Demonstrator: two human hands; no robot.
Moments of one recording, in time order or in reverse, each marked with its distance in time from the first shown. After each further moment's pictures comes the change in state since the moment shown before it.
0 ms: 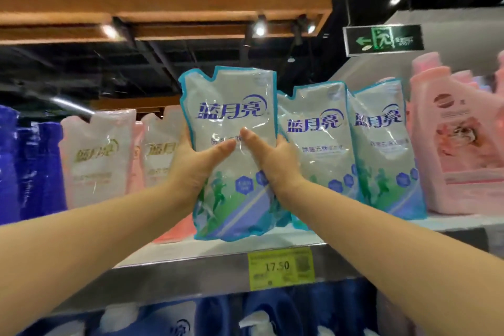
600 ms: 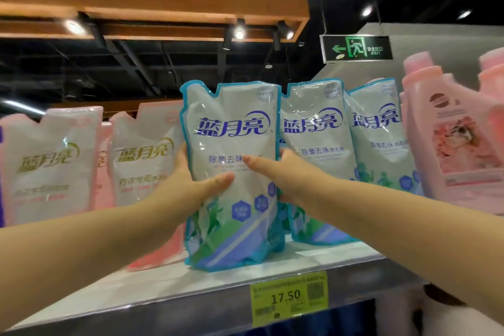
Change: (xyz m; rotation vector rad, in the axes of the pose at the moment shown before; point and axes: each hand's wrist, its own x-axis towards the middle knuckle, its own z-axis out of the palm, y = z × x) left_hand 0.032 -0.047 -0.018 0.230 -0.162 -0.249; right_hand 0.012 0.009 -0.019 -0.355 -0.129 0.203
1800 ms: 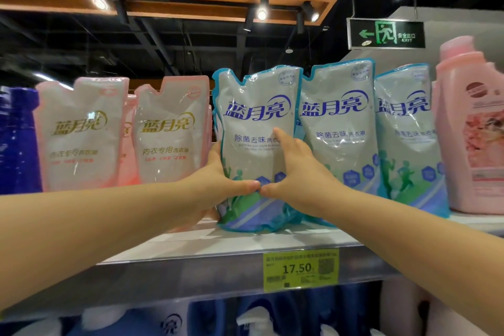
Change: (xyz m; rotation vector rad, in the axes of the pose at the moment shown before) left_hand -0.002 -0.014 0.012 0.201 -0.087 -0.220; right_hand -0.021 0.014 0.008 -0.643 -0.018 -0.272
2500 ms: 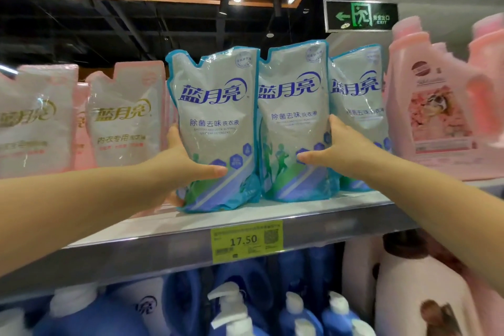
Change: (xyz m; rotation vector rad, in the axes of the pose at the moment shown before) left_hand -0.010 0.011 0.013 0.080 0.132 -0.086; right_hand -0.016 0.093 -0.068 0.031 0.143 0.267
